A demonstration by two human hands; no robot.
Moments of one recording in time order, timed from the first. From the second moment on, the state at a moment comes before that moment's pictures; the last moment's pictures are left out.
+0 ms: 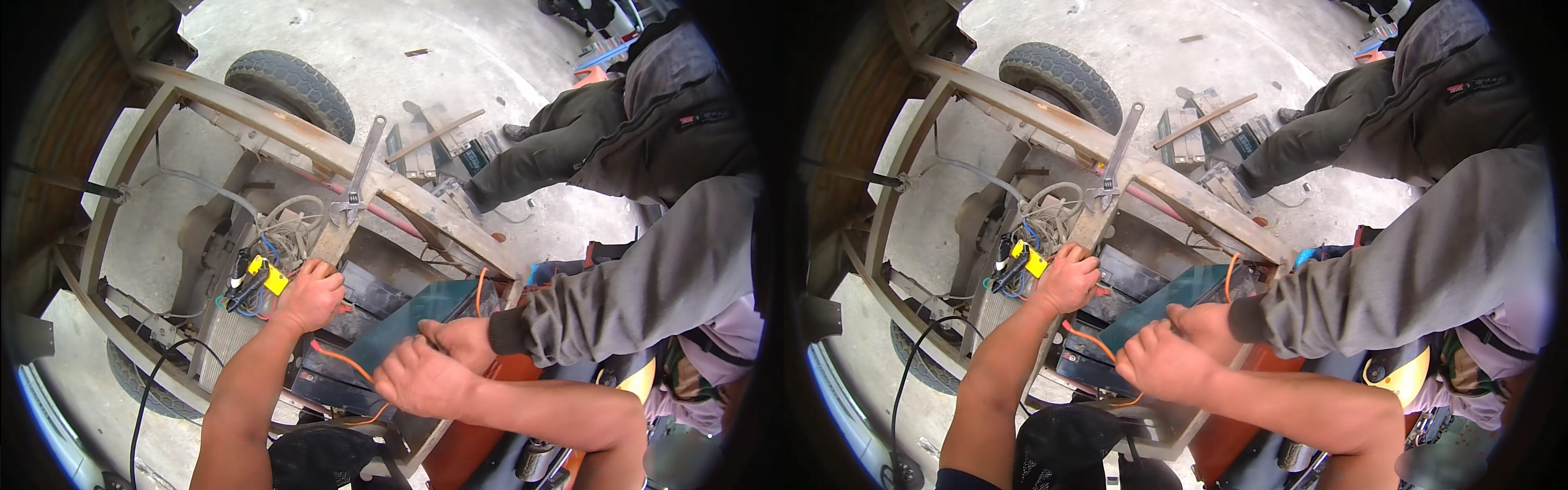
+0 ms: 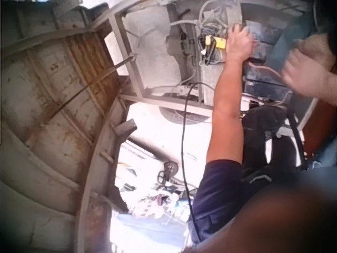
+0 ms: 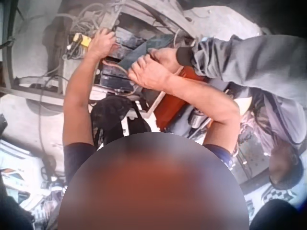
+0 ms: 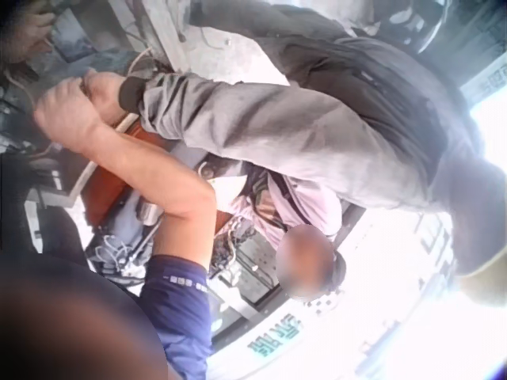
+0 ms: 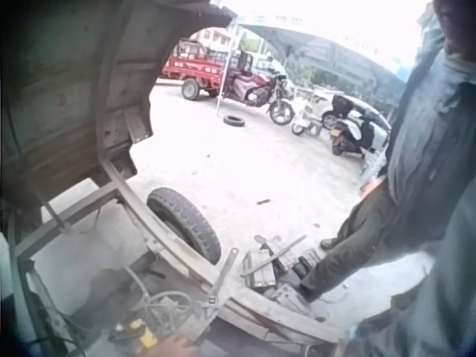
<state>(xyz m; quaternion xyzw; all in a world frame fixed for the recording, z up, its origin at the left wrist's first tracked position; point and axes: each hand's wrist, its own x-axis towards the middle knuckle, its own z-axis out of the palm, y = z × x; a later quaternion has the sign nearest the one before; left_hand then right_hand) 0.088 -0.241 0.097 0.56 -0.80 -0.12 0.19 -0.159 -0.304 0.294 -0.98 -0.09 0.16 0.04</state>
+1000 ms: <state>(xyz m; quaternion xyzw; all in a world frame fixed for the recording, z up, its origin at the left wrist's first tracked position) 0.085 -0.243 0.100 0.57 -0.79 -0.10 0.19 -0.151 -0.243 0.245 -0.42 0.86 0.03 0.28</state>
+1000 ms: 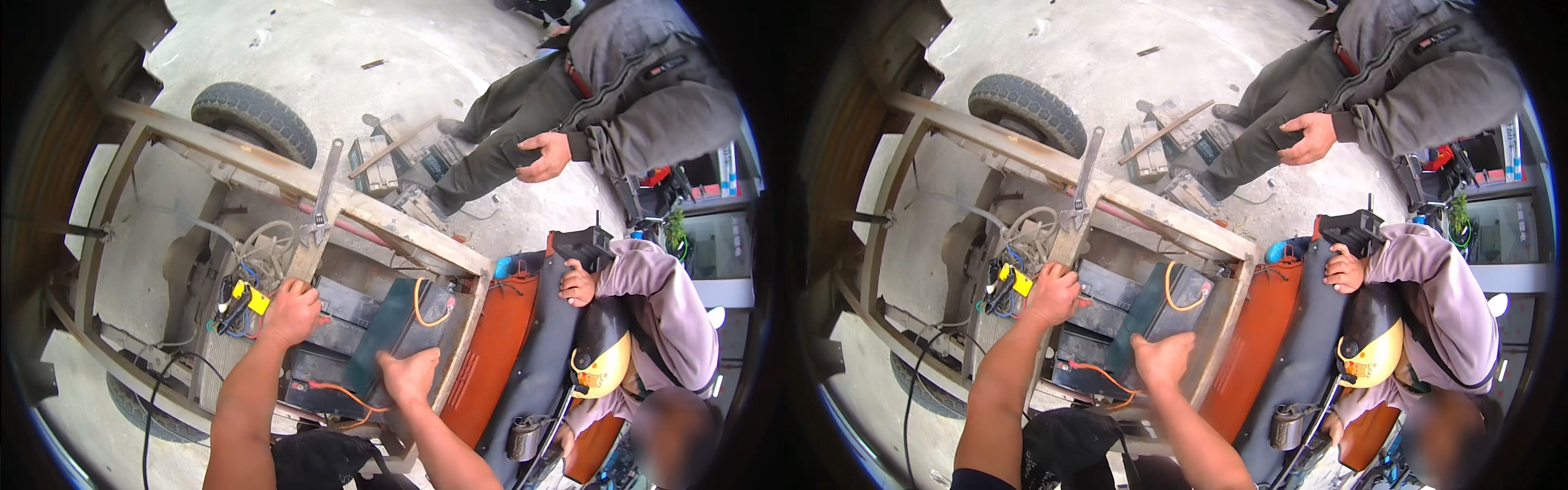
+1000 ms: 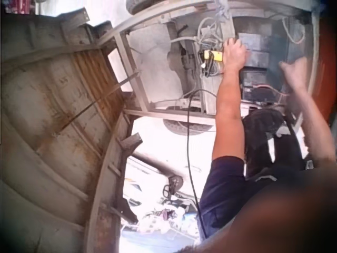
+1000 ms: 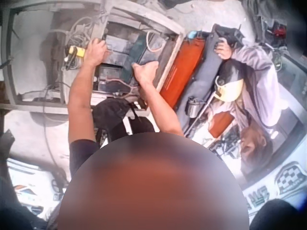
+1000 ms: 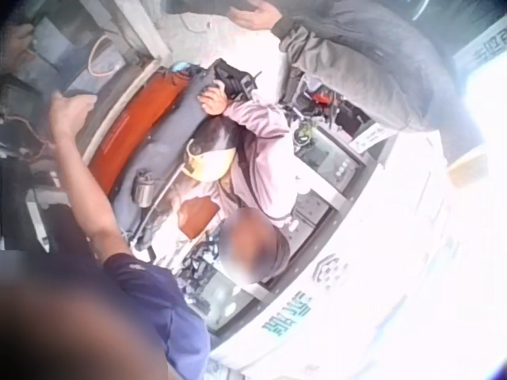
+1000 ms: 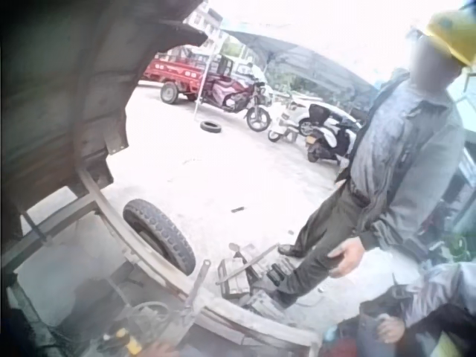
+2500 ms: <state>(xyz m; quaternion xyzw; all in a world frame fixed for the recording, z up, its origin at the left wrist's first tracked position) 0.085 -0.243 0.096 0.57 -0.79 -0.12 0.16 -0.157 -0.403 0.246 -0.84 0.43 0.22 0.25</state>
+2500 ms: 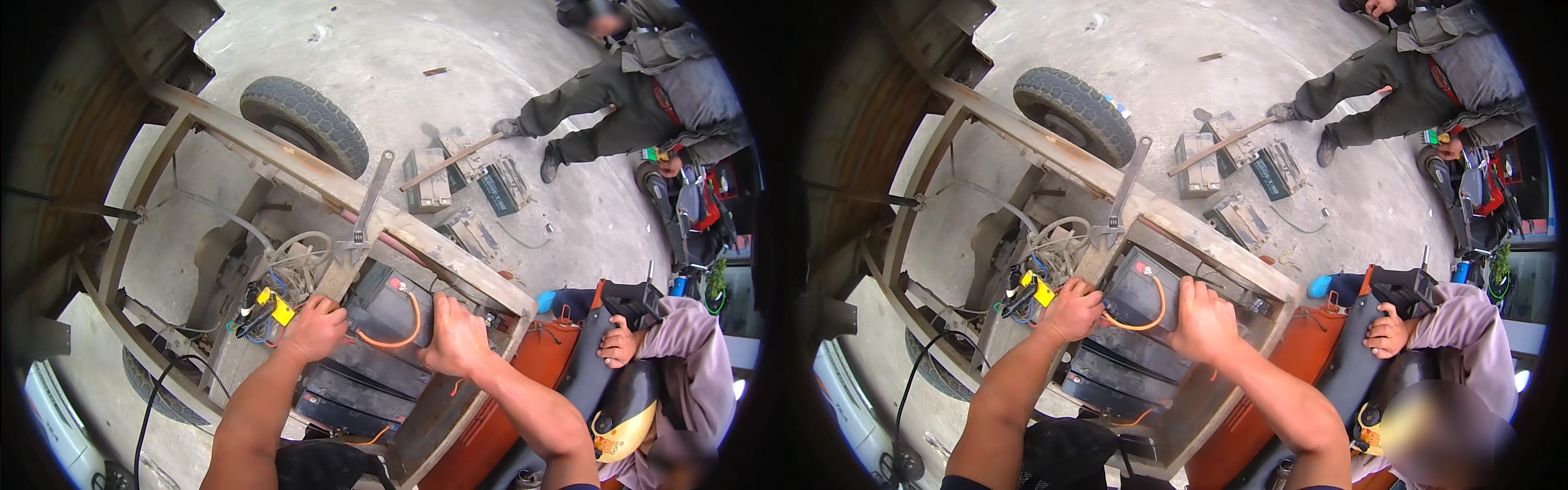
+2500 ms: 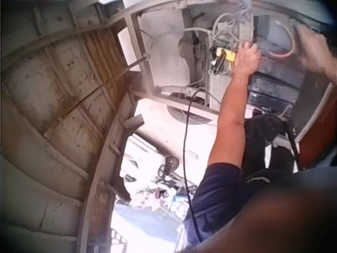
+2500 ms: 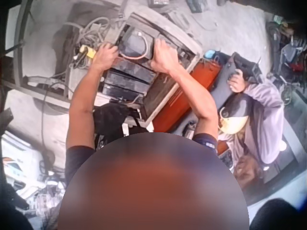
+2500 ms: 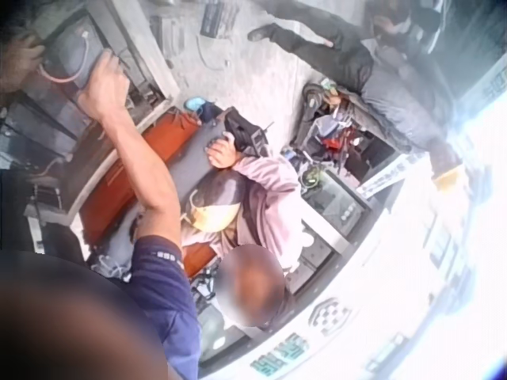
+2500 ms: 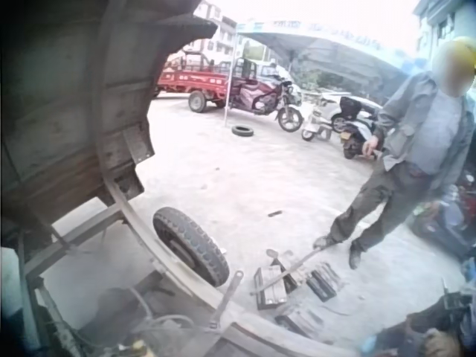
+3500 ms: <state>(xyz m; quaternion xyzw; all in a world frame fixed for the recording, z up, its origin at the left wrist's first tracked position) 0.081 -0.246 0.095 0.58 -0.79 -0.14 0.14 -0.163 -0.414 0.109 -0.88 0.37 0.11 0.29</state>
